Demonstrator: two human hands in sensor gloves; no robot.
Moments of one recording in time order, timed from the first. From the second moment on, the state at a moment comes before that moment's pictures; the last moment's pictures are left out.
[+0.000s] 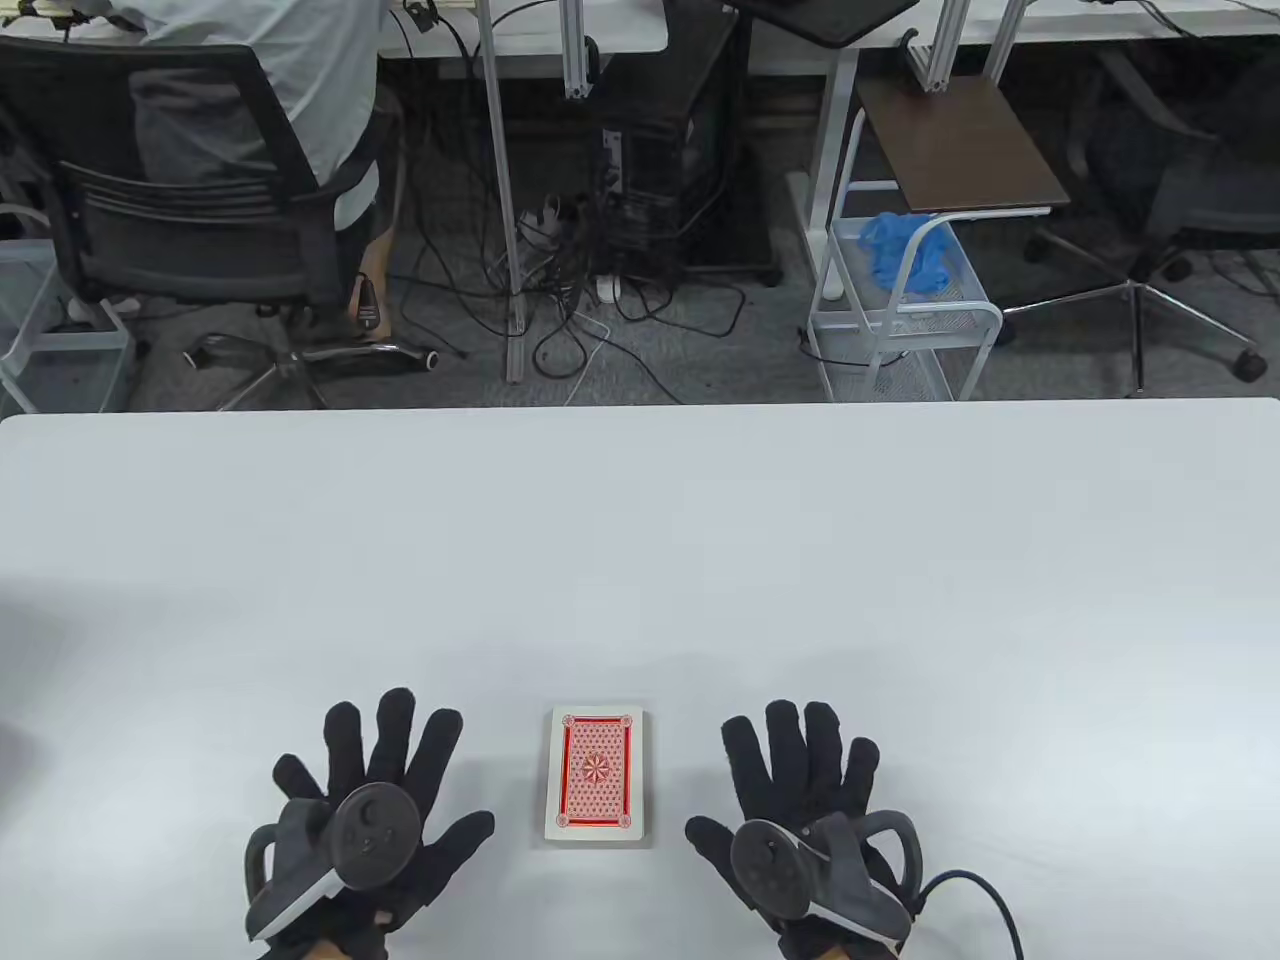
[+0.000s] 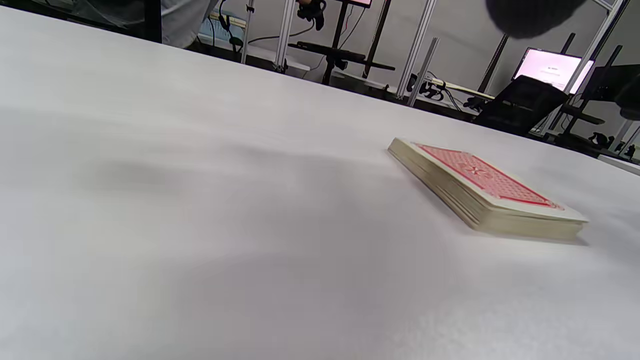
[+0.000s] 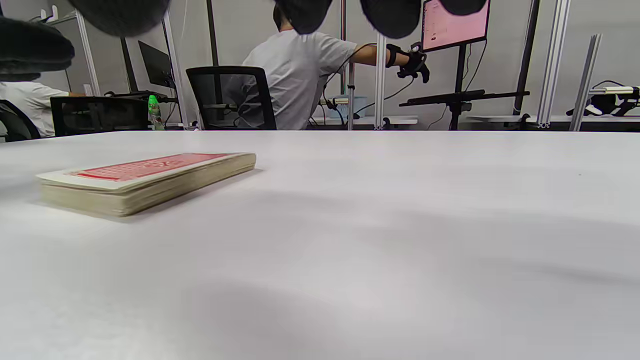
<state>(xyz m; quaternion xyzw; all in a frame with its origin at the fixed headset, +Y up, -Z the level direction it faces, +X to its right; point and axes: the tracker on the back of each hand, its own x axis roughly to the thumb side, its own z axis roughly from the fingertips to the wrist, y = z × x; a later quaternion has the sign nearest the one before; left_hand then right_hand) -0.246 -0.727 -0.203 -0.12 -0.09 0.10 0.98 0.109 -0.726 -0.196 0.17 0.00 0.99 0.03</state>
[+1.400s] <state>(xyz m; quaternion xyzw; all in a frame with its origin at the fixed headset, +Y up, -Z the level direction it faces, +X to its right) -0.172 -0.757 -0.246 -0.28 0.06 0.44 0.85 0.037 -0.772 -0.271 -0.13 0.20 0.80 0.56</state>
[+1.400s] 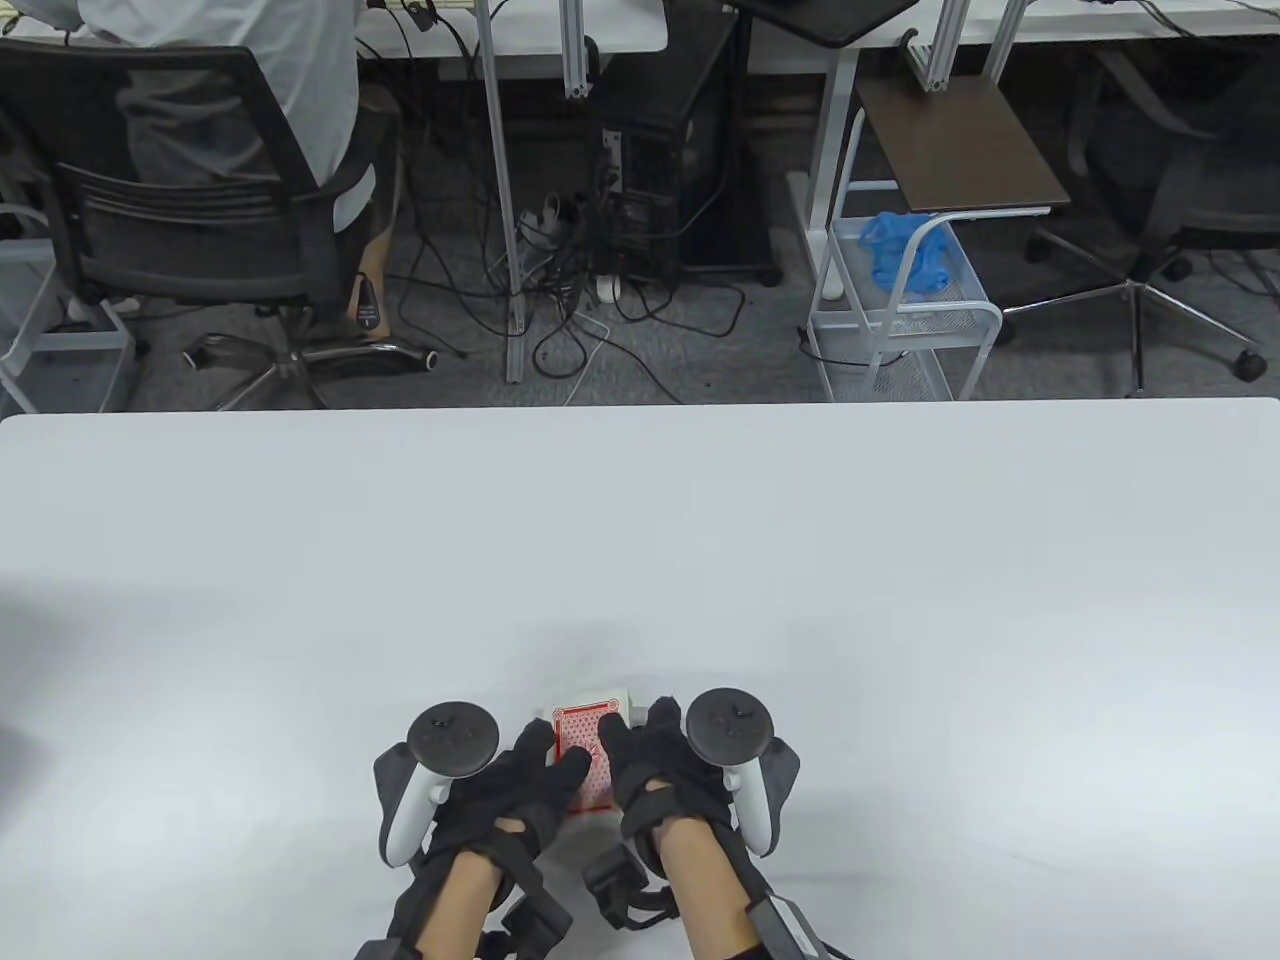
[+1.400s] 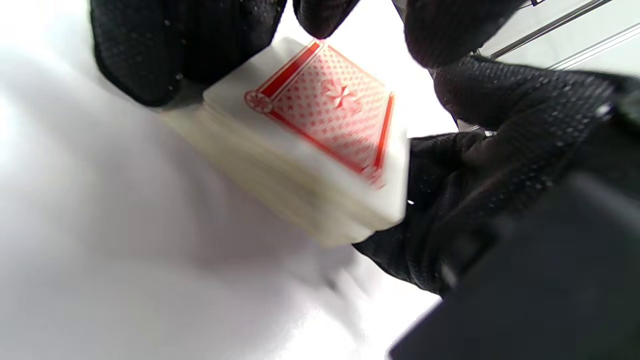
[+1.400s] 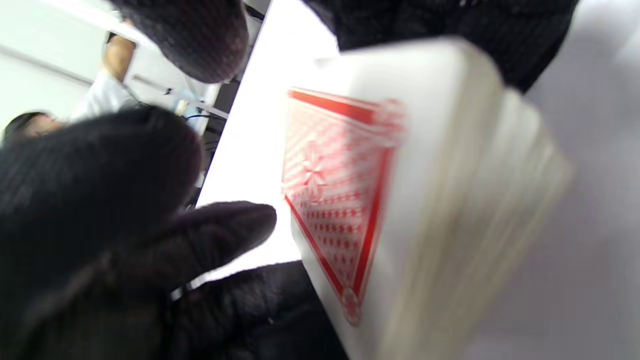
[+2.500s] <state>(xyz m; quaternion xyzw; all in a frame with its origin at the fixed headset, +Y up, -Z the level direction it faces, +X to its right) -0.191 -0.751 -0.213 -0.24 -0.09 0.76 0.59 0.028 -0.702 -0.201 0.12 -0.12 0.93 0.33</state>
